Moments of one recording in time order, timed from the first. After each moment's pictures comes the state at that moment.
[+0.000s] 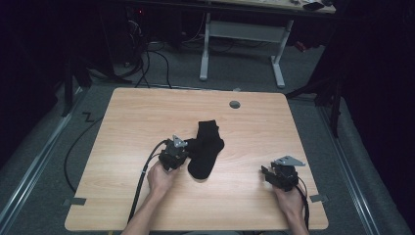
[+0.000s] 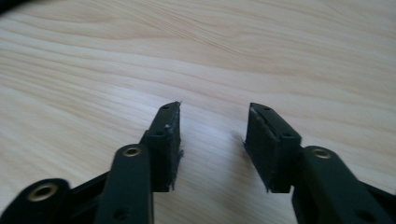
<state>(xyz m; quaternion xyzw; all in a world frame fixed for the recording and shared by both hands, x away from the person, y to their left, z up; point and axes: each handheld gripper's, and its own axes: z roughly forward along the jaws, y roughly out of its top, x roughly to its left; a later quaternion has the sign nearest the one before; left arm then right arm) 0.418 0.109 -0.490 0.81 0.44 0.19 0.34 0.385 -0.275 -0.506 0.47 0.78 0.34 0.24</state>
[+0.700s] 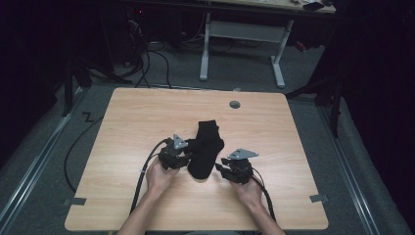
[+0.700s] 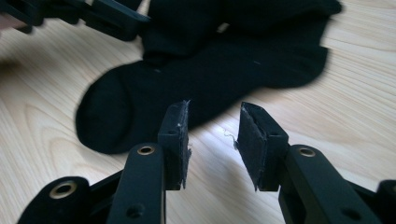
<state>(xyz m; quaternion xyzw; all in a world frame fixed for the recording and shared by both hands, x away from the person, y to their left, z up) 0.417 0.110 -0.485 0.82 0.41 0.21 0.35 0.395 -0.140 -0.494 0.36 0.82 0.41 0.15</state>
